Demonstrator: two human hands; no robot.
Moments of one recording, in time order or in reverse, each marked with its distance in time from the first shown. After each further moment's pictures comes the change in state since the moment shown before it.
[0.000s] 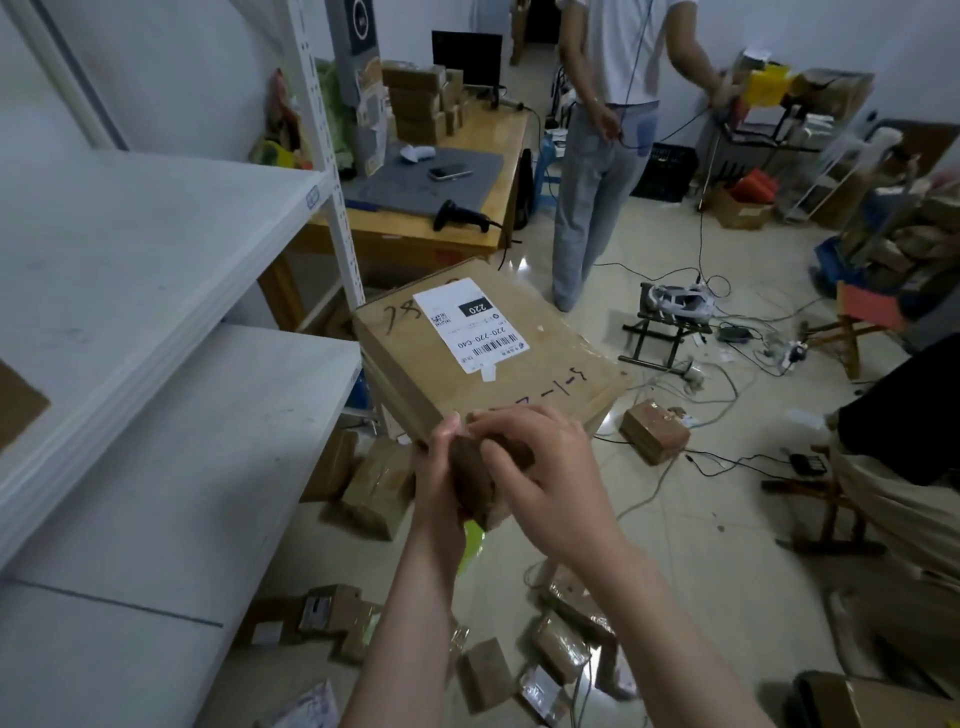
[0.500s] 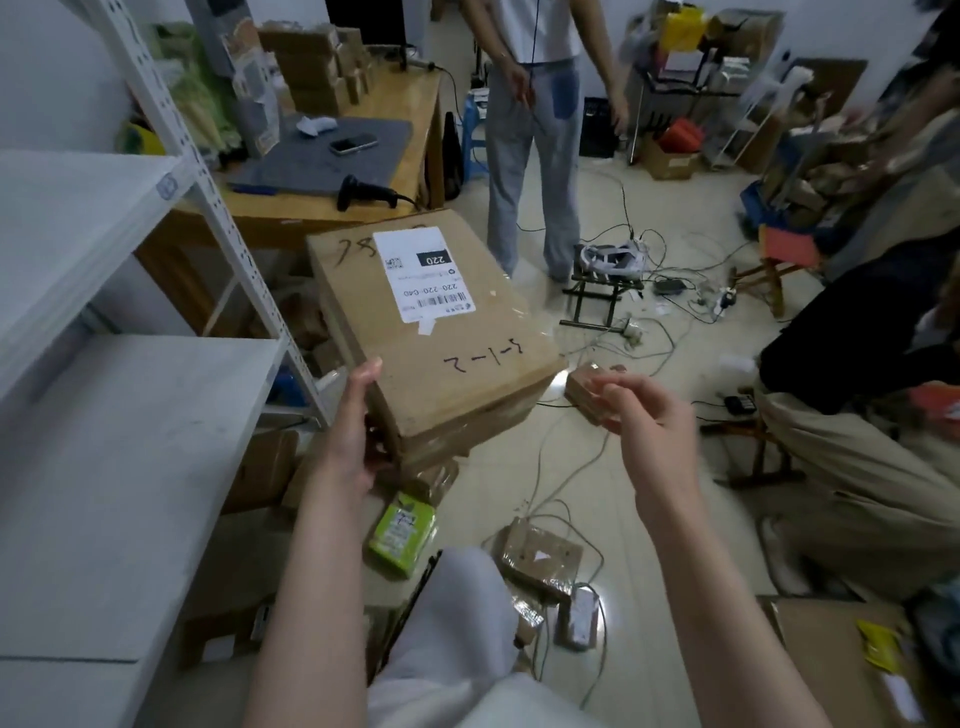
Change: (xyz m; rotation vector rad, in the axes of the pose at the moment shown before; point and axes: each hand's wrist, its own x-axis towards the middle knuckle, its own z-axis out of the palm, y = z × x) left_hand 0.058 0.003 0.058 0.183 0.030 -0.094; right_hand -0.018 0.139 -0.125 0.513 0.493 0.600
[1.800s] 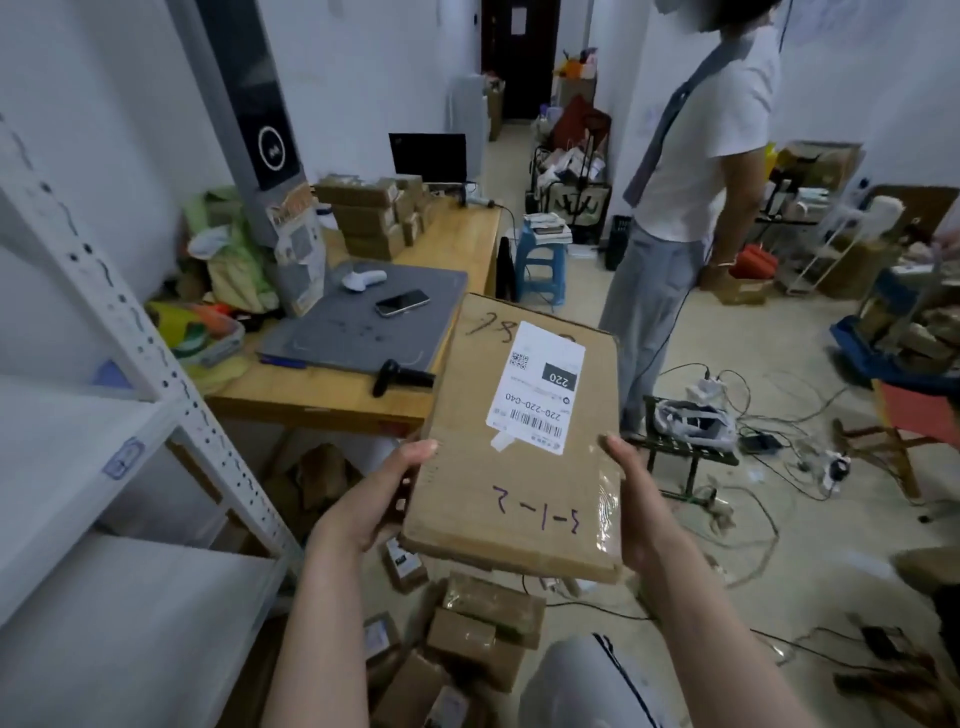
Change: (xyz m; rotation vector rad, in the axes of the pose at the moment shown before) left_hand 0.343 0.248 0.048 0.308 -0.178 0.029; right_hand 0.409 -0.037 0.231 0.431 -0.578 0.502
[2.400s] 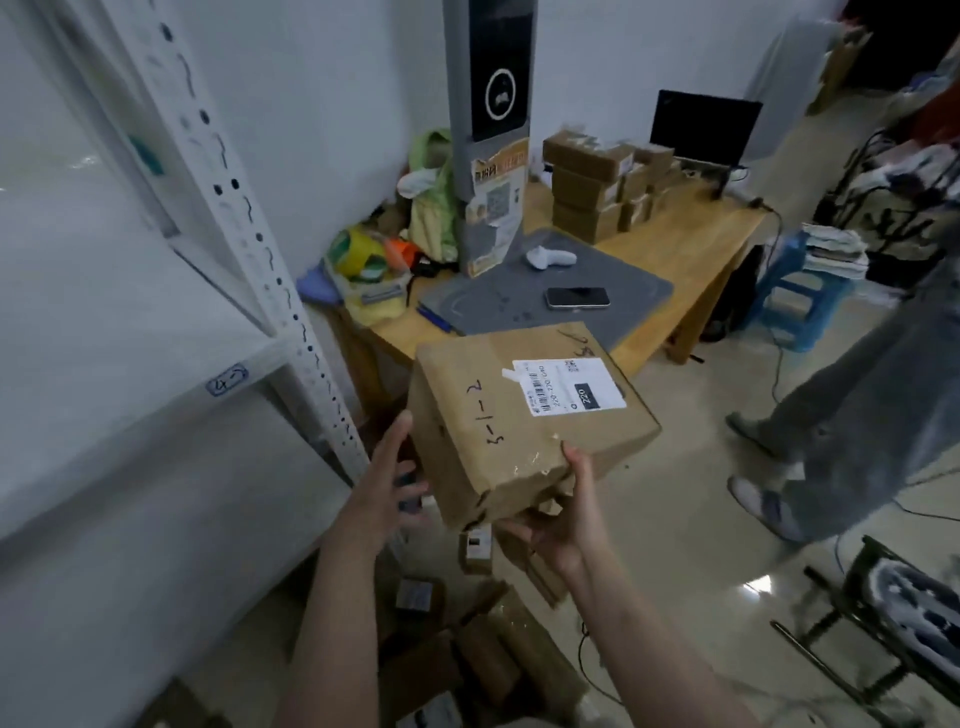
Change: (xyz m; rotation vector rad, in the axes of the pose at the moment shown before) left_hand 0.105 -0.014 -0.038 -0.501 0.745 -0.035; right_hand 0.213 0.008 0.075 0.090 -0.157 0.477
